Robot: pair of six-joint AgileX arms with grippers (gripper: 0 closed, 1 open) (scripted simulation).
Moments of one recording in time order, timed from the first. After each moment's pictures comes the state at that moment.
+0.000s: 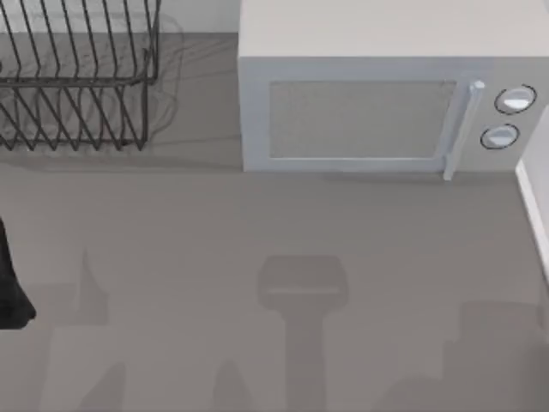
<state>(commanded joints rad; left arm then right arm) 0.00 0.00 0.00 0.00 0.00 0.00 -0.18 1.56 0.70 -0.71 0.00 -1.41</state>
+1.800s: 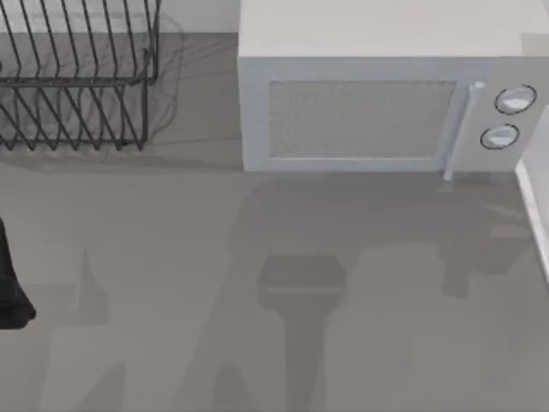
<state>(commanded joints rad) 0.00 0.00 0.00 0.00 0.00 0.00 -0.16 2.17 2.00 -1.50 0.01 -1.42</state>
